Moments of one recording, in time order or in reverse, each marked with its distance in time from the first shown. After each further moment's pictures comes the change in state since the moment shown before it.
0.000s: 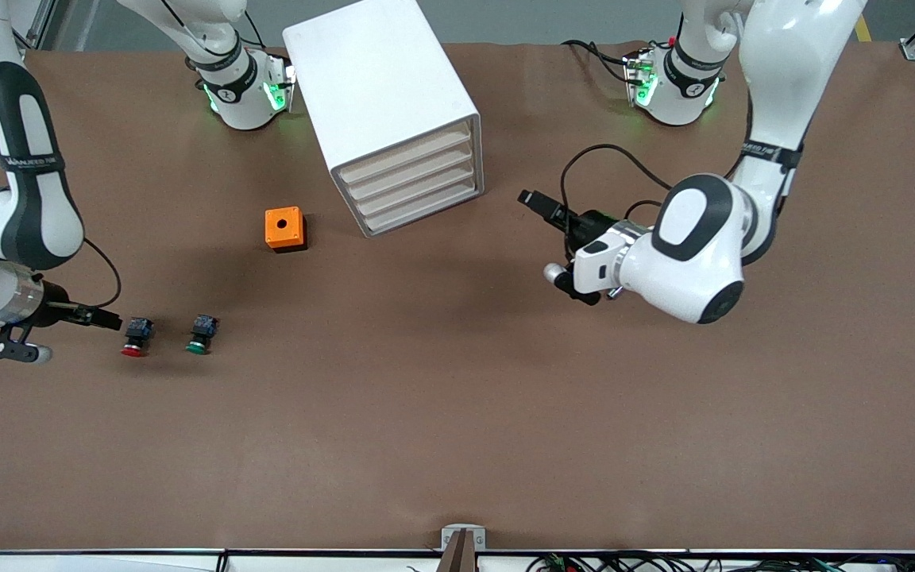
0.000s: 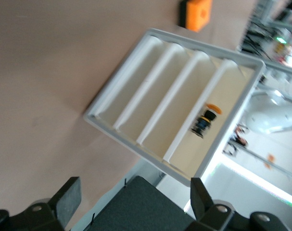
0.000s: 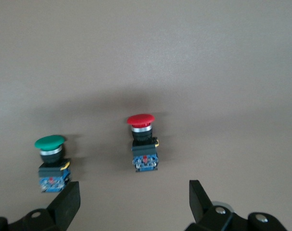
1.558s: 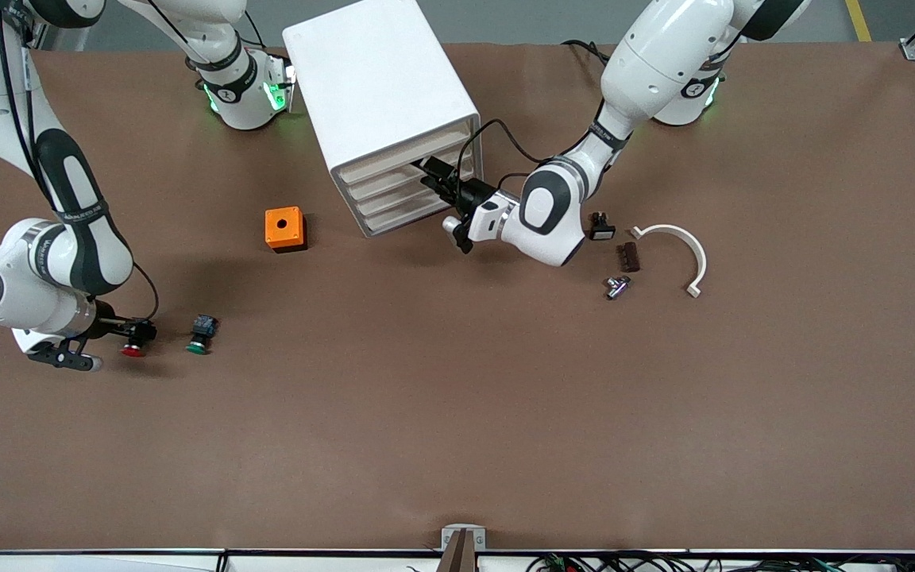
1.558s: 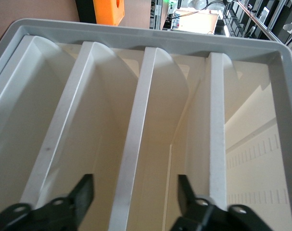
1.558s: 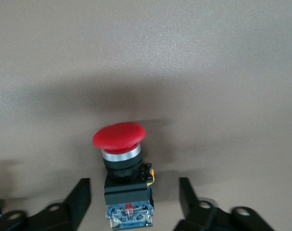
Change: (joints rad) left arm -0.324 0.174 -0.033 -0.247 -0.686 0.333 0.587; right arm -0.020 0.192 0.001 -0.016 0.000 0.168 -0.002
